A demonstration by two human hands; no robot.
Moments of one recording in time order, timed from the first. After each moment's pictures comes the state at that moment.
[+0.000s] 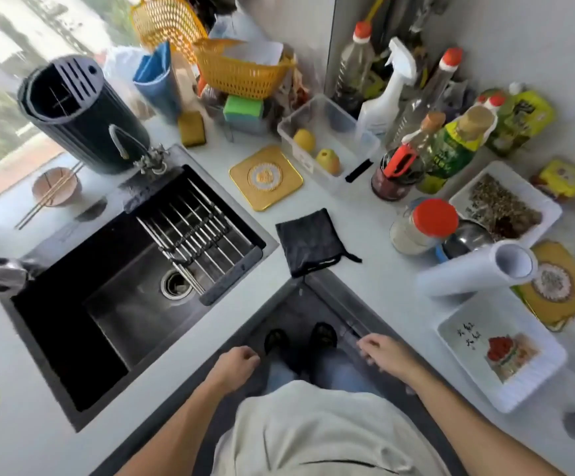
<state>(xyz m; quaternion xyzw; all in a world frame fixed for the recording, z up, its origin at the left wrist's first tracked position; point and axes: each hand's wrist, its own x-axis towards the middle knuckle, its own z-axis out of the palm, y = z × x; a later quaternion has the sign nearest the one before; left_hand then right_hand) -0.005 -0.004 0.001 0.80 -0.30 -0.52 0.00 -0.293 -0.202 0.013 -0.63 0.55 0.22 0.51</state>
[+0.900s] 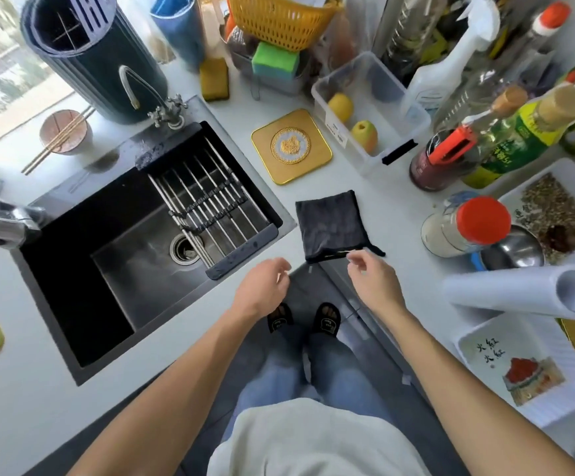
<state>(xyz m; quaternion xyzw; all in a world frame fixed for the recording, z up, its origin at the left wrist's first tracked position) 0.017 -0.114 0.018 0.84 -0.38 -0.37 0.13 -0.177 -0.271 0.030 -0.73 0.53 0.04 0.43</state>
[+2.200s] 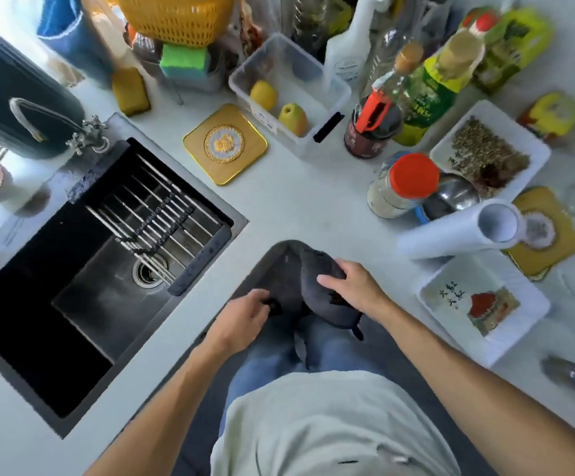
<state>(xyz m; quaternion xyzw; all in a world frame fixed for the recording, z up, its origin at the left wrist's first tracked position) -0.021 -0.080 0.014 0.77 -0.46 -0.44 0.05 -0.241 -0.252 0.035 -0.61 0.55 0.05 0.57</state>
